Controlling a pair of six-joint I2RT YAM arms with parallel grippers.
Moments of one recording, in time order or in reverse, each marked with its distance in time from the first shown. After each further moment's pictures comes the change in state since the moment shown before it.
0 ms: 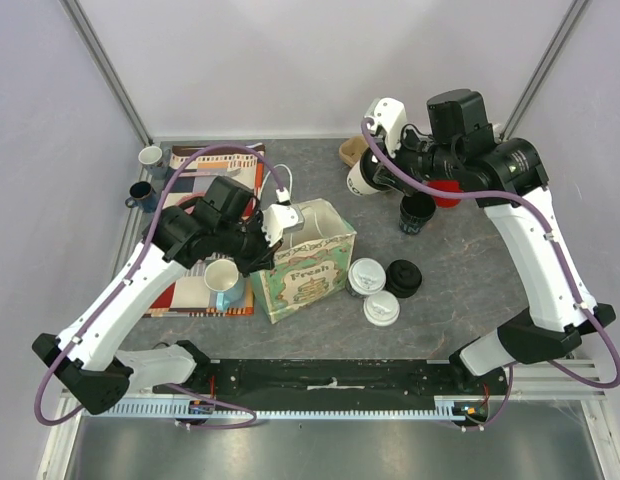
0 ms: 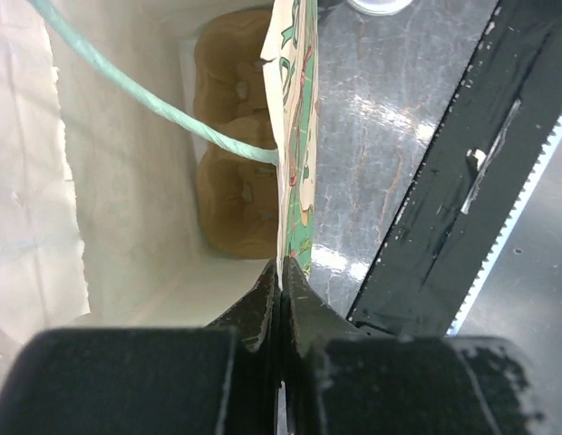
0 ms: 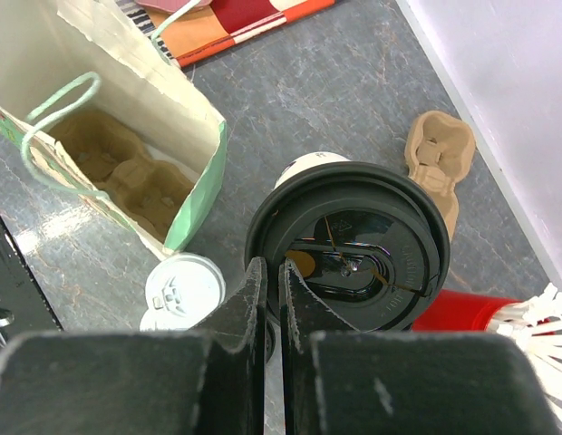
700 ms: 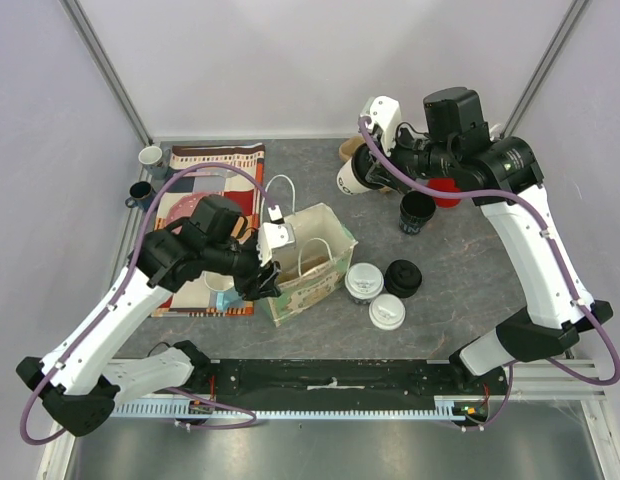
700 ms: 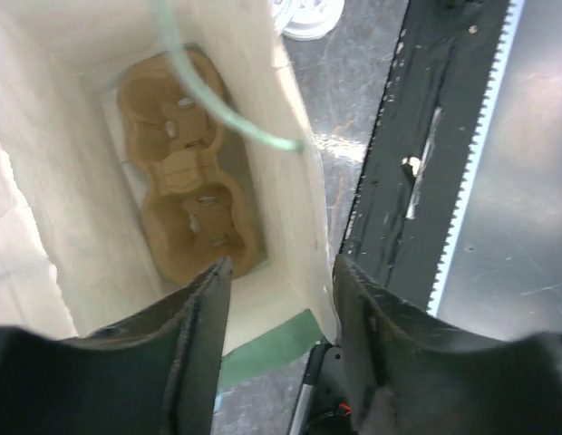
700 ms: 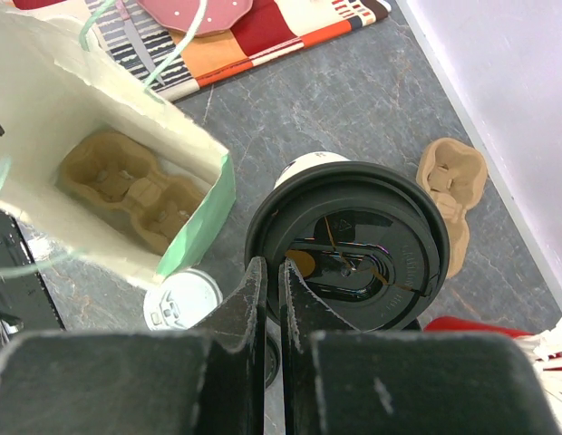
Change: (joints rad) left arm -0.024 -0.148 -0.142 0.095 0.124 -0.003; right arm 0.008 0.015 -0.001 0.042 -0.055 -0.001
